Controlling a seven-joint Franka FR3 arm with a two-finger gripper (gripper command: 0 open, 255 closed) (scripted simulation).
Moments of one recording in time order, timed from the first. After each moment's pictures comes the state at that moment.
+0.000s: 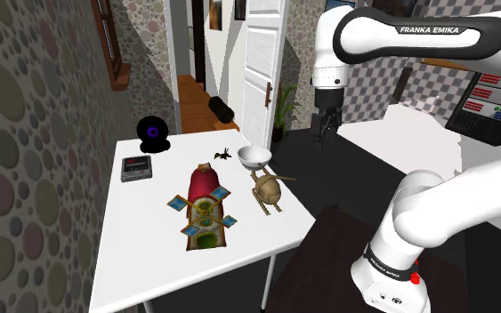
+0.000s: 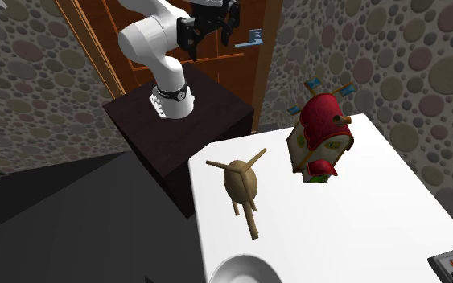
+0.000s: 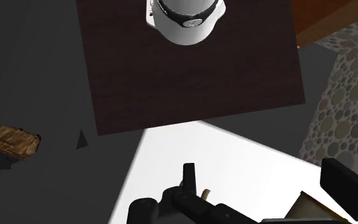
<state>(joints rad) -0.02 -0.74 -0.05 -2.38 0.03 1.43 0.06</state>
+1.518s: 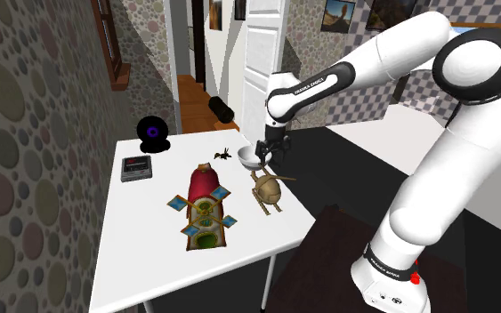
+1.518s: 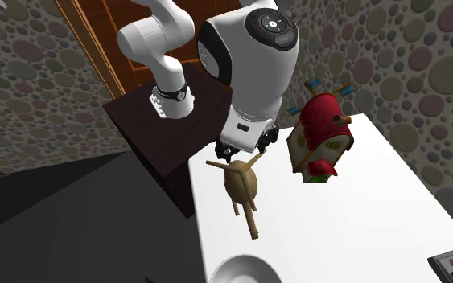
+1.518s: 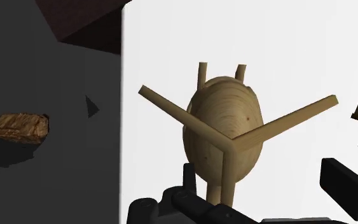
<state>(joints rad) -0.11 -0.11 -0.05 -2.33 0.00 2.16 0.26</state>
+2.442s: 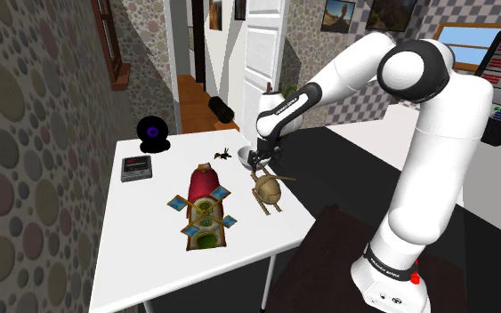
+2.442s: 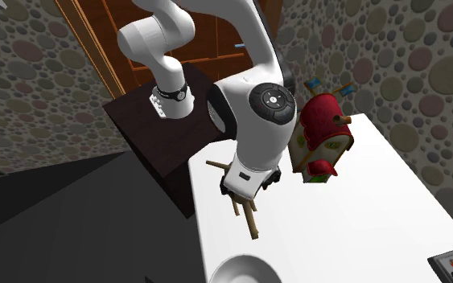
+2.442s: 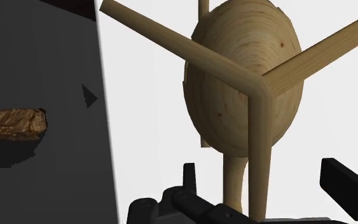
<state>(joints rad) -0.13 0.16 -0.07 -2.24 -0.01 2.39 0.32</state>
